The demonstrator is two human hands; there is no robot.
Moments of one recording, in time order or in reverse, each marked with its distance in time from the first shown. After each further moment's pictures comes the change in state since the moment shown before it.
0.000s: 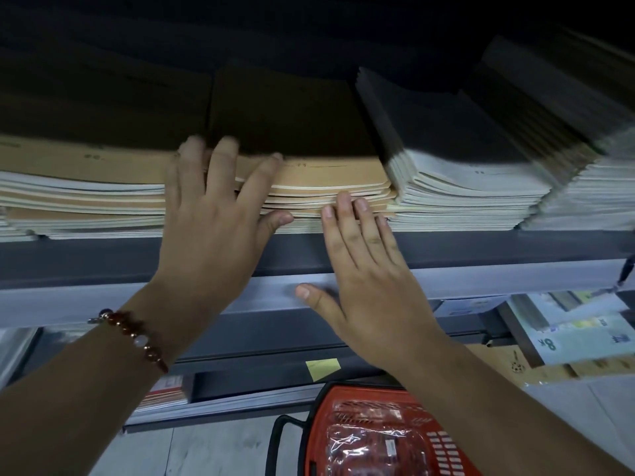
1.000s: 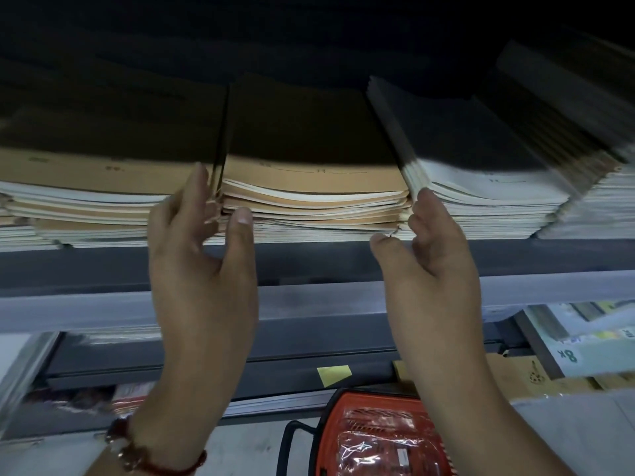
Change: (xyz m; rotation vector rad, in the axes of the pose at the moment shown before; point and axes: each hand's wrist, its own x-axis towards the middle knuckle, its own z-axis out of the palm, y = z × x) left_hand -0.031 0.030 -0.049 -0.959 0.169 -0.696; right_hand -0.006 -0.021 -0.049 1.222 0.403 0.580
